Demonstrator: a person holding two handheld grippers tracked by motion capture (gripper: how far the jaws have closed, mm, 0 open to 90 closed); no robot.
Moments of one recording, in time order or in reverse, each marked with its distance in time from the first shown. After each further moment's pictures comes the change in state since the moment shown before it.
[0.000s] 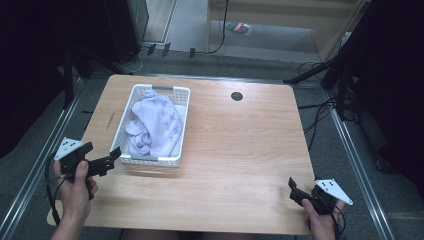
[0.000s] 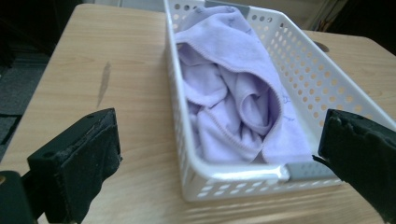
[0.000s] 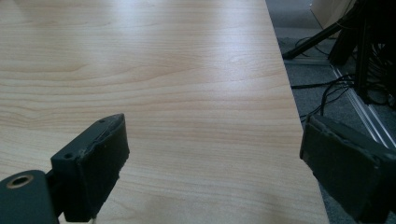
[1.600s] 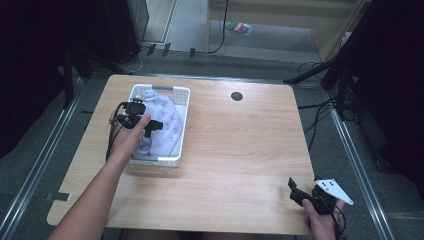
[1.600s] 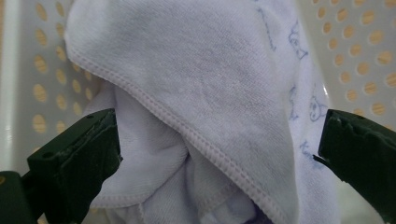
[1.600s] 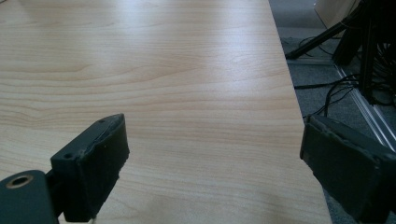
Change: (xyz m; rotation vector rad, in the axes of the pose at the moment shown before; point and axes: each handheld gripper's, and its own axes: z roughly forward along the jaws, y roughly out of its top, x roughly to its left) left arm -0.057 0.068 0.163 0.508 0.113 0.093; right arm -0.001 0.000 0.000 0.001 0.011 0.002
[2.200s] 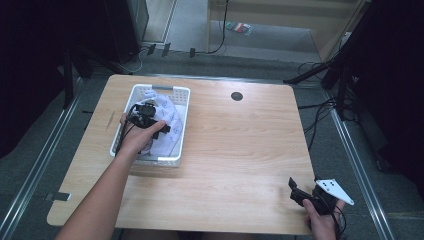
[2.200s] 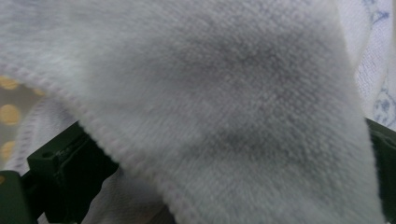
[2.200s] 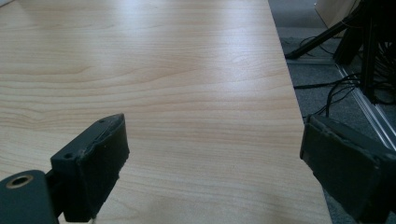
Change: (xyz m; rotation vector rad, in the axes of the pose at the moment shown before) left arm -0.012 0.005 0.048 0.143 0.082 0.025; right arm -0.001 0.000 0.000 -0.002 0.005 0.012
